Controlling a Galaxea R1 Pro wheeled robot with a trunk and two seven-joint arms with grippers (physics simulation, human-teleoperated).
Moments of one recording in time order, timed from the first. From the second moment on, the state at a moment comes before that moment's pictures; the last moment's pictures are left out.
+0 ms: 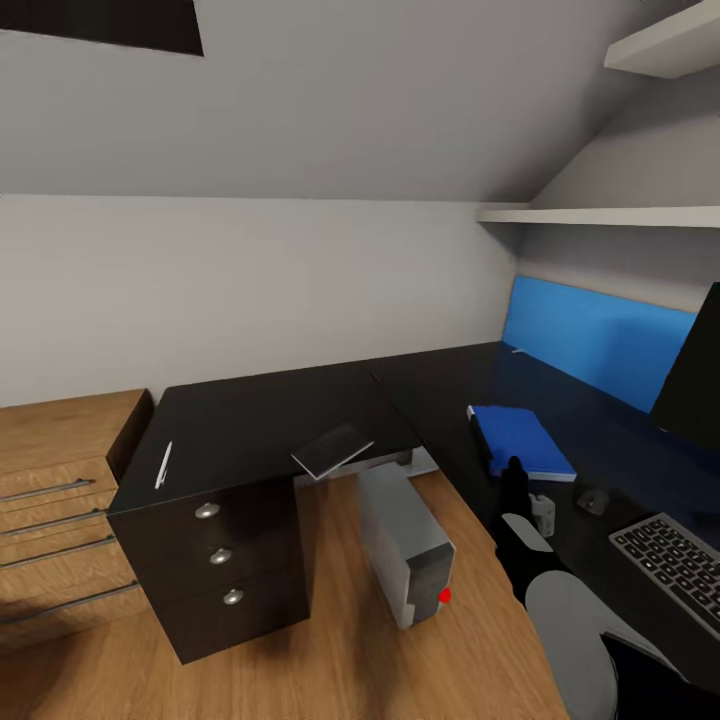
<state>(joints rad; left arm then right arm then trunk) -0.09 -0.04 -0.06 -0.08 0.28 -0.86 0.26 -0.83 0.04 -0.42 -0.36 -1.22 -0.35 0.21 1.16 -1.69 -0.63</state>
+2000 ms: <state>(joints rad) -0.09 -0.04 -0.06 -0.08 0.28 -0.86 0.26 -0.83 0.08 -0.34 -0.35 -1.23 -0.34 0.21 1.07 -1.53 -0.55</state>
